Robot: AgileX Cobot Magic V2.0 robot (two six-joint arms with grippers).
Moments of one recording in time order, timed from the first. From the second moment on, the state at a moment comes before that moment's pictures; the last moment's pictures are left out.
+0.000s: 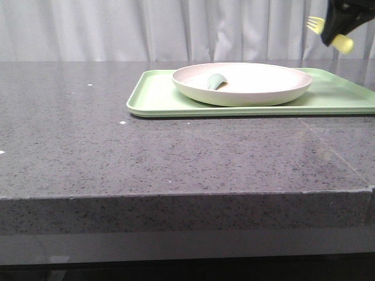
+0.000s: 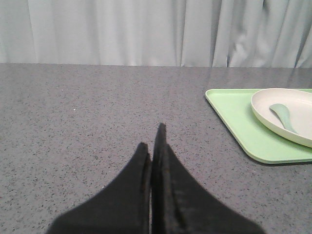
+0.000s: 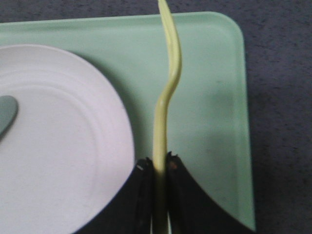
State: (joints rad) left arm -0.13 0.25 -0.45 -0.07 0.41 0.01; right arm 0.06 1.77 -1.56 0.06 0.73 0.10
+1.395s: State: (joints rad) left arm -0.13 0.25 -0.45 -0.07 0.41 0.01; right arm 0.04 1.83 -1.56 0.04 0.78 0.10
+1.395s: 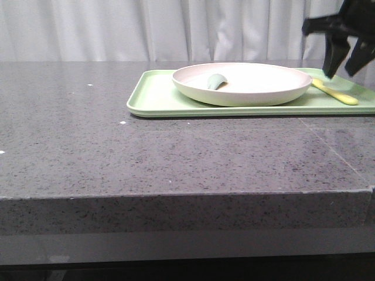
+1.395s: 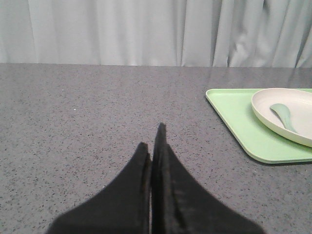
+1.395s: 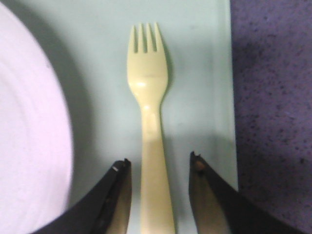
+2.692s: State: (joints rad) left arm -0.13 0.25 -0.45 -0.07 0.41 0.01; right arm 0.06 0.61 -0.55 0.04 0.38 0.04
